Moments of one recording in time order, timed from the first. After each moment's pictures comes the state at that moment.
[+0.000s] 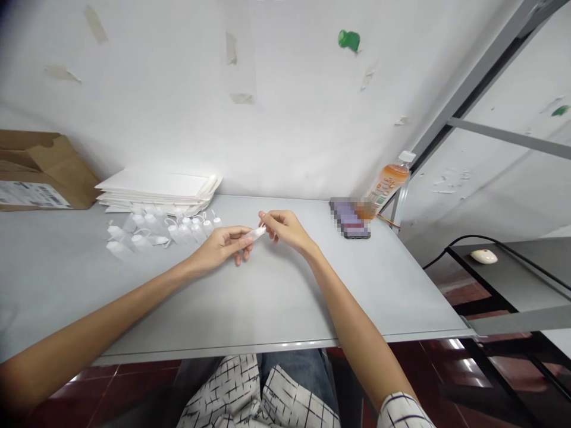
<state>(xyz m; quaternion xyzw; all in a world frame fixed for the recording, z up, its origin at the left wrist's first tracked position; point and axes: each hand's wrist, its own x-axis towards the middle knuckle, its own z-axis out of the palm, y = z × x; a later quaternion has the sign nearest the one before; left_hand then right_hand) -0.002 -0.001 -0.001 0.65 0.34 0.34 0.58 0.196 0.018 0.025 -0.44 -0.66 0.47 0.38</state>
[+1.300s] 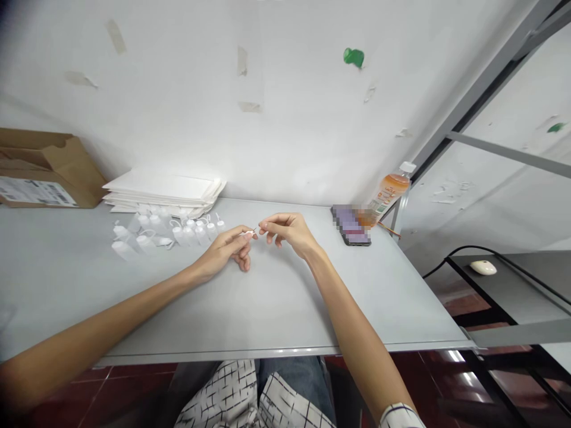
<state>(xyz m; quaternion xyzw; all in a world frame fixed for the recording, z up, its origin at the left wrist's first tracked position) 0.000 -0.006 -0.003 0.61 0.34 0.37 0.61 0.200 0.016 0.032 -0.40 -0.58 0.57 0.43</state>
